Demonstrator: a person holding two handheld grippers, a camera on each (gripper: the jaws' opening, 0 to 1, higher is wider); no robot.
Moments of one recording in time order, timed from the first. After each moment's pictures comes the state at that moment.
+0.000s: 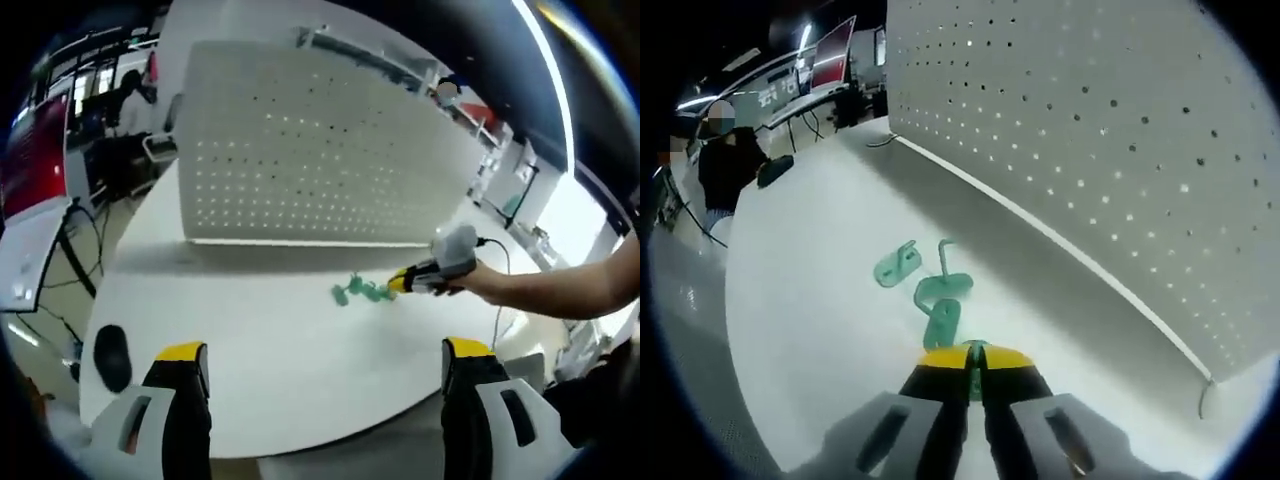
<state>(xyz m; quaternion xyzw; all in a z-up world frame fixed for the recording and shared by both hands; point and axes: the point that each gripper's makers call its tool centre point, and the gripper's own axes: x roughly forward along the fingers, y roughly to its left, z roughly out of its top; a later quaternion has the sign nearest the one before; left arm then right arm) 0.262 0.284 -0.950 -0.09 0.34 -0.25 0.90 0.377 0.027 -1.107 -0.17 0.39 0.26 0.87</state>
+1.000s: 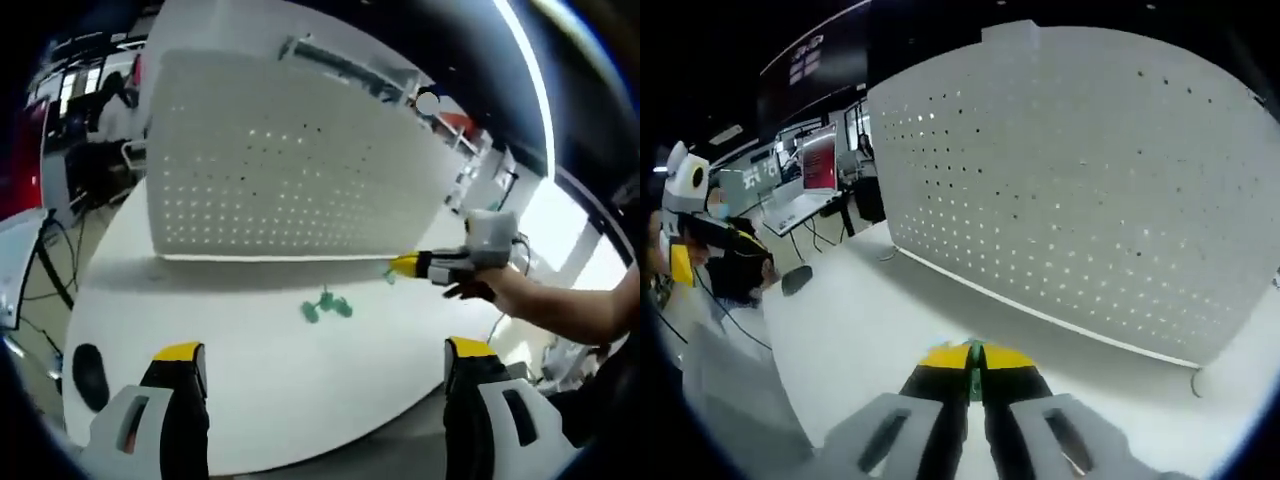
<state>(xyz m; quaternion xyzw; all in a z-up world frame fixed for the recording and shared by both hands) 0.267 0.245 -0.937 -0.08 0.33 -0.30 0.89 0.348 0.057 -0.978 -0.03 0.25 0.24 0.94</state>
